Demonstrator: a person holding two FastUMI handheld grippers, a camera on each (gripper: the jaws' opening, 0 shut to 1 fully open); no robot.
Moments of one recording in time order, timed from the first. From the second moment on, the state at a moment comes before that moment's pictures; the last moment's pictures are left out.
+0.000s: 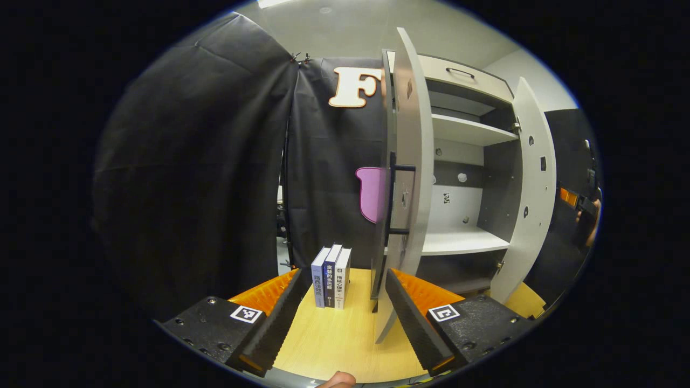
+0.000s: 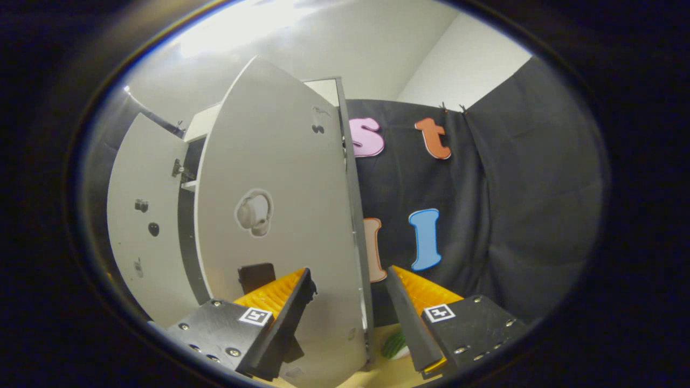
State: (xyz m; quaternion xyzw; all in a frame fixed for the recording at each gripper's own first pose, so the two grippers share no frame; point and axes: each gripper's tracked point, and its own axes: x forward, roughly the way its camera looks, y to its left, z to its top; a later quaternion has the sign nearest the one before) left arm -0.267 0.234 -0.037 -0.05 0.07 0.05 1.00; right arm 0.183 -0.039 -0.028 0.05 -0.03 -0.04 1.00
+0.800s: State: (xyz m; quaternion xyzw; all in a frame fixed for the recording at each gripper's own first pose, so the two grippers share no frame) left arm -0.194 0.290 -0.009 -0.04 0.07 0.06 1.00; right arm 0.103 0.004 -0.063 0.03 0.05 0.04 1.00
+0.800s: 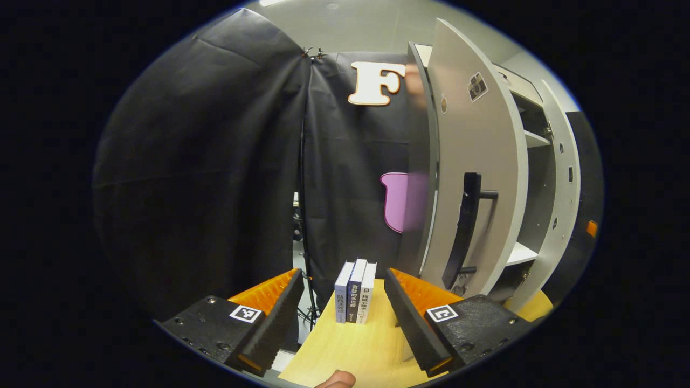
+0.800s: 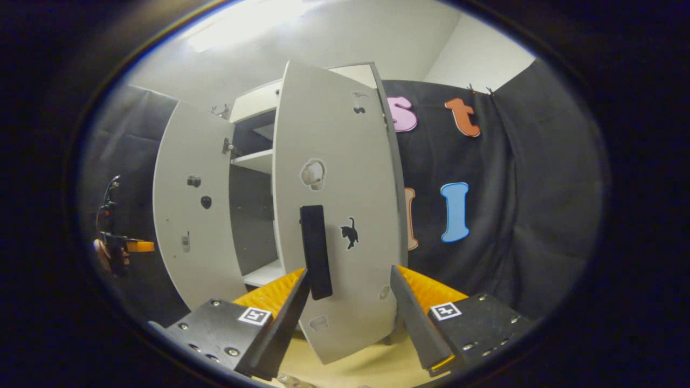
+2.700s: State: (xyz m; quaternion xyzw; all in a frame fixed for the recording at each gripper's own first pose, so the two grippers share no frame) left arm -0.147 0.117 0.020 -0.06 0.04 -0.05 1.00; right arm 0.049 -0.015 -0.043 -0.01 0.02 0.03 1.00
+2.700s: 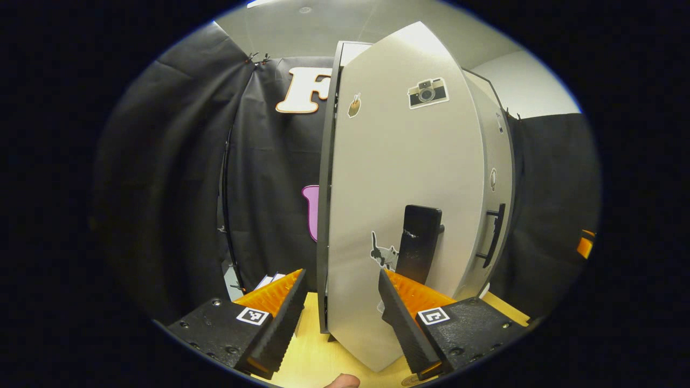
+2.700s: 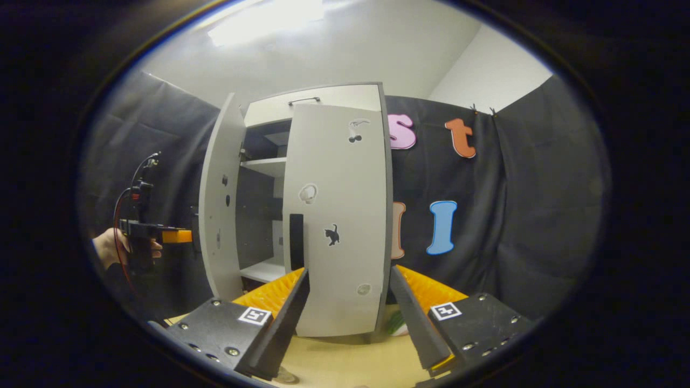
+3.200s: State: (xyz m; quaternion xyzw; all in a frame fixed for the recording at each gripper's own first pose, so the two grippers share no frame) left arm -0.144 0.091 0.020 -0.04 0.05 -0.06 1.00; right arm 0.034 -0.026 -0.052 0.00 0.04 0.02 1.00
